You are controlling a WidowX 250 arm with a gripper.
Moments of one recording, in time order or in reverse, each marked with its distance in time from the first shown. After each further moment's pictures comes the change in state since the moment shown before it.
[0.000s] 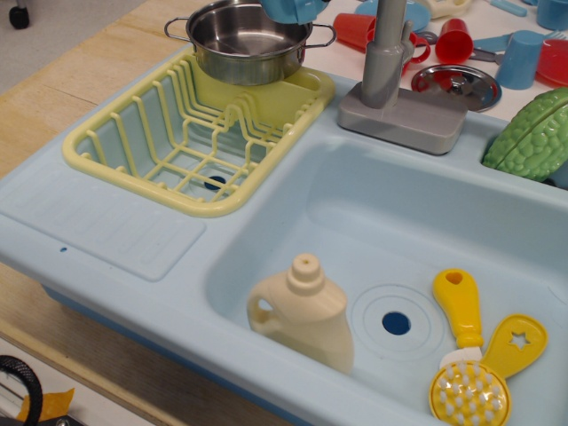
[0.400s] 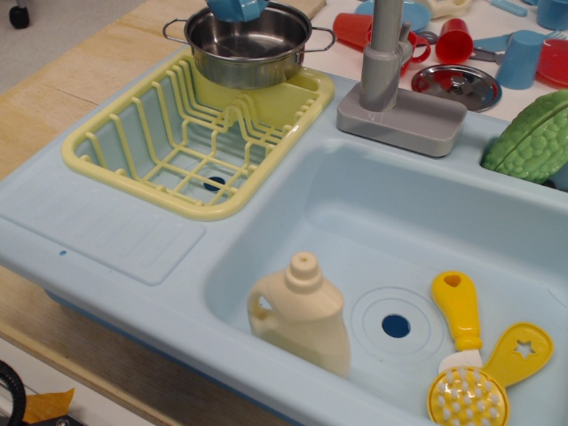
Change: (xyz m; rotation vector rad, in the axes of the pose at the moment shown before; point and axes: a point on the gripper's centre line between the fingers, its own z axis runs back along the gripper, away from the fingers) arm 0.008 0.047 -0.020 -0.012 0.019 0.103
